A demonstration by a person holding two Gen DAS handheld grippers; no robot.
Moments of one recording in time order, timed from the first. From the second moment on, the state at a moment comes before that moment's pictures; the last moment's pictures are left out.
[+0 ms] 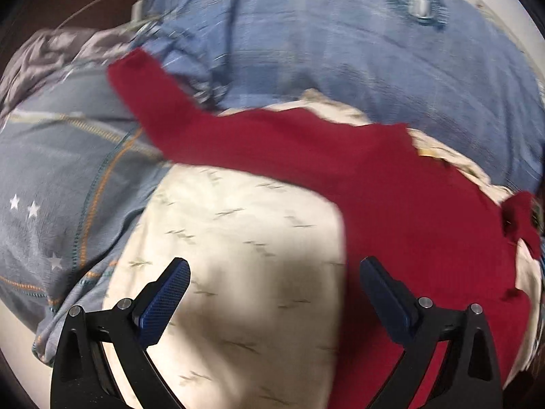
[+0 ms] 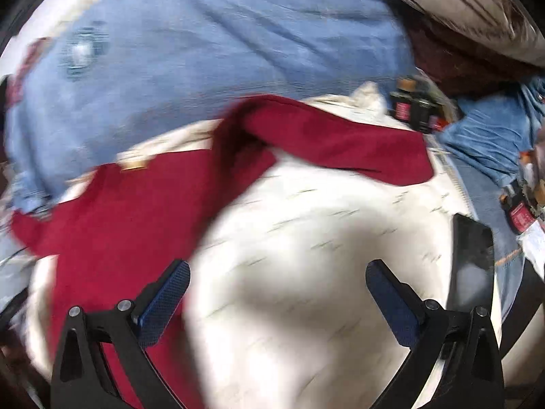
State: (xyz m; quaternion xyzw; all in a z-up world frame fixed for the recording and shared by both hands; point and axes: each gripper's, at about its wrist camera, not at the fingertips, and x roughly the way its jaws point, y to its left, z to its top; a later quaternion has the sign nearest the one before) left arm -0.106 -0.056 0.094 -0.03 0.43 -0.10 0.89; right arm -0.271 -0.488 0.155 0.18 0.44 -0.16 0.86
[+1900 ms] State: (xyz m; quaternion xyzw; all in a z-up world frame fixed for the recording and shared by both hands) left arm -0.086 -0.152 0.056 0.05 0.38 -0.17 0.91; right arm -0.143 -0.338 0.072 0.10 0.44 -0.13 0.89
